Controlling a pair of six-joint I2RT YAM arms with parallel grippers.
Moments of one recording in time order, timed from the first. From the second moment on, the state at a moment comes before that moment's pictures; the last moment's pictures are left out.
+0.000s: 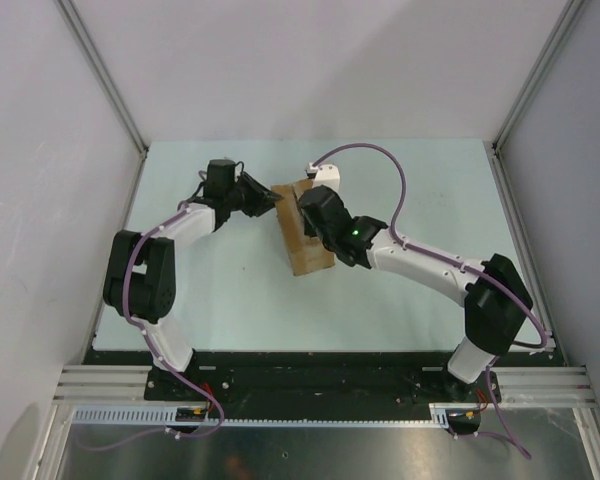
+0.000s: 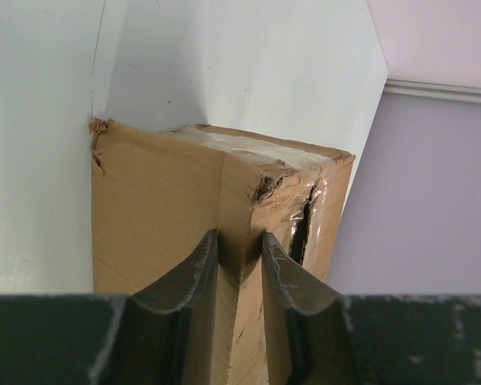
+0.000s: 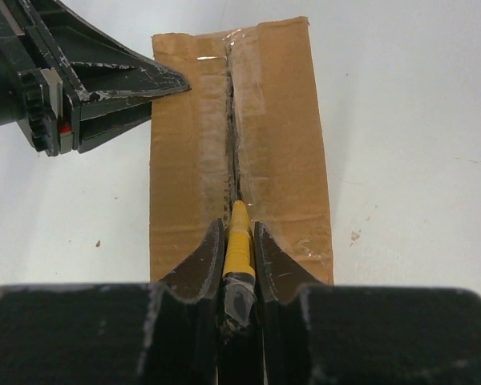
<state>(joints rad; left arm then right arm) -0.24 1.77 1.16 -0.02 0.34 -1.08 0.90 1.67 1.35 -0.22 0.51 0.45</state>
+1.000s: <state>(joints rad) -0.24 1.77 1.16 -0.02 0.34 -1.11 0.95 1.55 1.32 -0.38 0.53 0.50</state>
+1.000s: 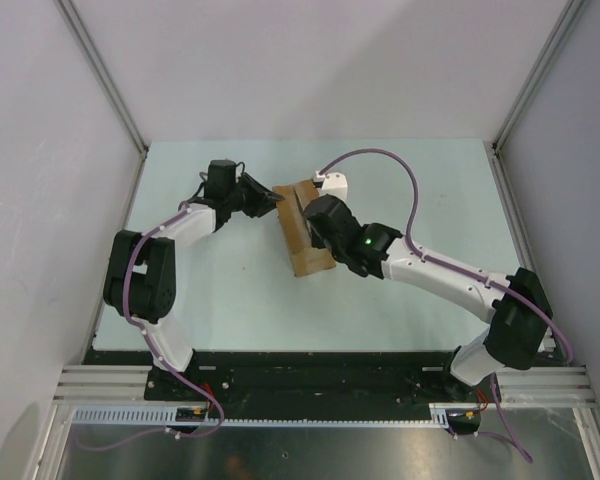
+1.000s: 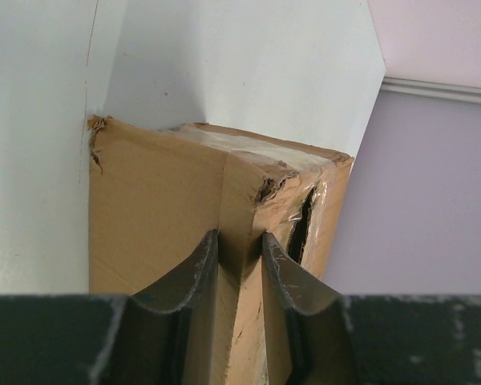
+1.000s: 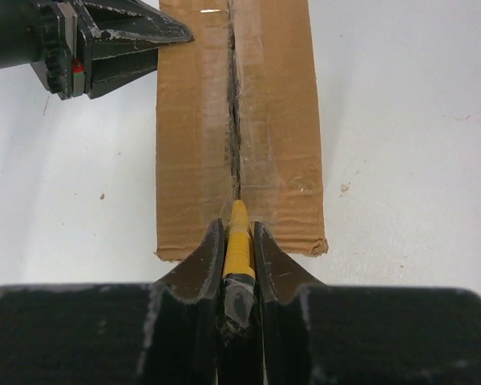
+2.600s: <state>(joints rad) -0.23 1.86 1.51 -0.17 0.38 -0.54 0.89 1.33 1.05 -0.48 0.24 0.46</state>
